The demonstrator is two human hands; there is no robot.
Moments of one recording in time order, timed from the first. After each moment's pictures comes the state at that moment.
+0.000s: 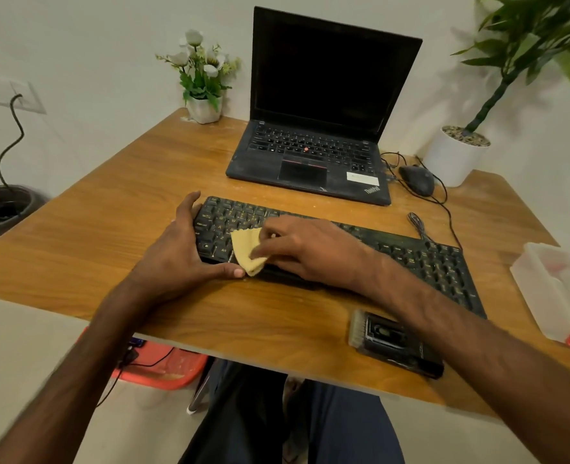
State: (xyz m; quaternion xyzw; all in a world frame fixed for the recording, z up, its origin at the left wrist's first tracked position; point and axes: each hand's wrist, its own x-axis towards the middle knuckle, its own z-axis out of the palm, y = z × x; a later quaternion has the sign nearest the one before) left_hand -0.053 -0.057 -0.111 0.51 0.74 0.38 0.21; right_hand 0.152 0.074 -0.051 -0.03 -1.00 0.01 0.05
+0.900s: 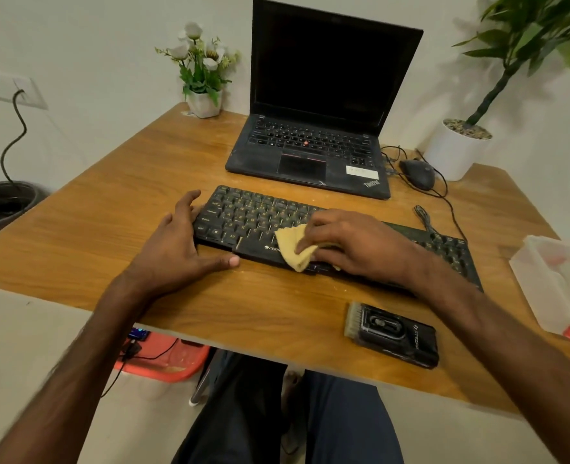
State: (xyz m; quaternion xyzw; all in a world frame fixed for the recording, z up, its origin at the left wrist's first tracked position) left_hand -0.054 -0.063 -0.114 0.51 0.76 0.35 0.19; right_hand 0.203 0.097 -0.044 -0.10 -0.99 0.07 0.03
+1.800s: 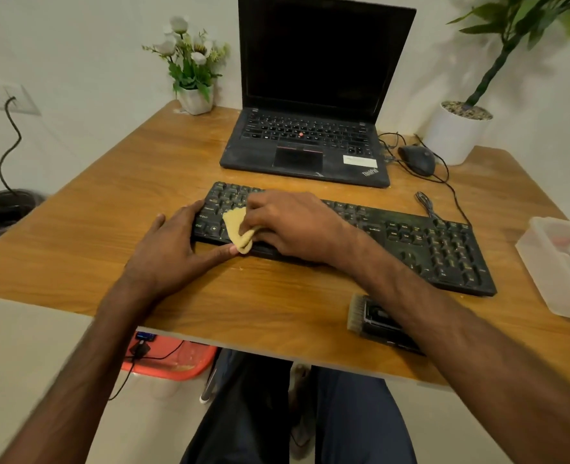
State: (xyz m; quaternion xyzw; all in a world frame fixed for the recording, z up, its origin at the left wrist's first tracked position) left_hand -0.041 -0.063 -0.105 0.53 0.80 0.26 0.09; right_hand 0.129 0.074 -0.052 -0.08 -0.99 0.00 0.09
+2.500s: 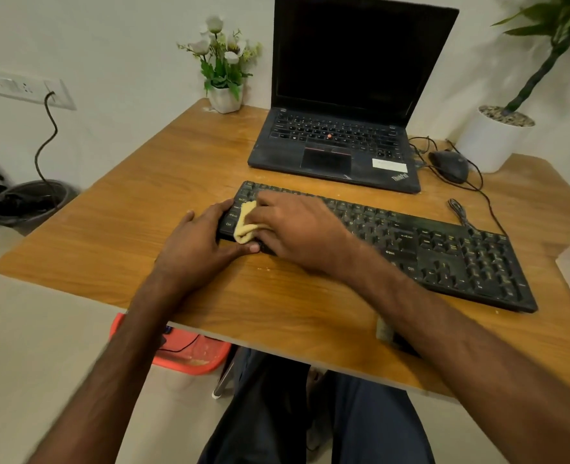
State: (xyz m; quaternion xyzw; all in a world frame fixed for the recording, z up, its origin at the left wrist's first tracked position) left_hand -0.045 -0.064 -0.105 0.51 0.80 0.29 0.12; right_hand 0.101 0.054 -0.060 -0.09 -0.99 0.00 0.13
